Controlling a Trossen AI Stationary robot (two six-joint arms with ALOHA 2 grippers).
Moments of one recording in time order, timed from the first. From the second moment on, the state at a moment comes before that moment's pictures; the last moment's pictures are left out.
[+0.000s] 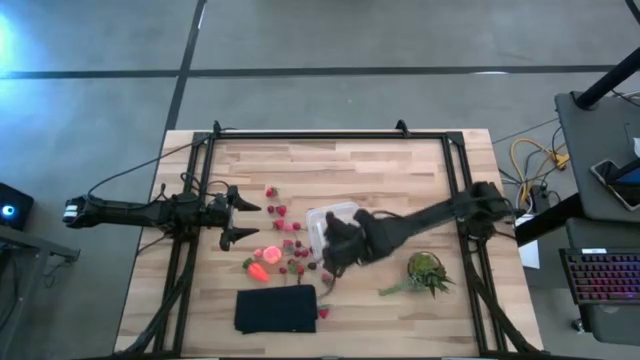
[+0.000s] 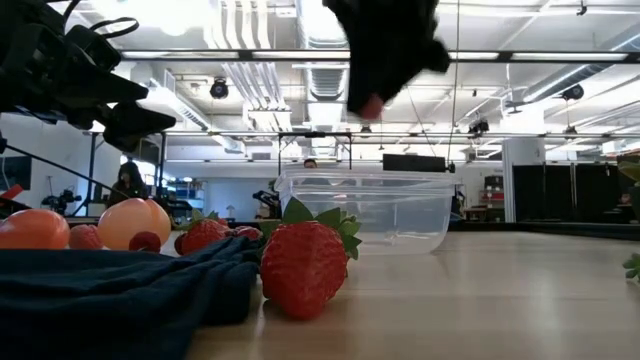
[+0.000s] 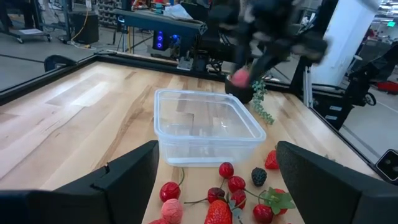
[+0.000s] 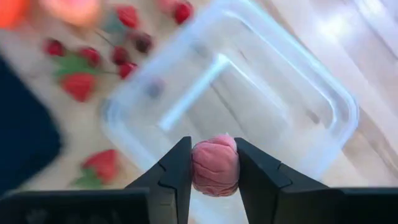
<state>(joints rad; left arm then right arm) -0.02 0.27 0.00 0.12 -0.02 -0.18 0.30 1.93 1.65 -1.00 0.39 0.81</state>
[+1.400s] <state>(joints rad) -0.02 0.28 0.00 0.12 -0.02 -0.18 0.57 2.18 1.74 -0.74 0.18 0.50</state>
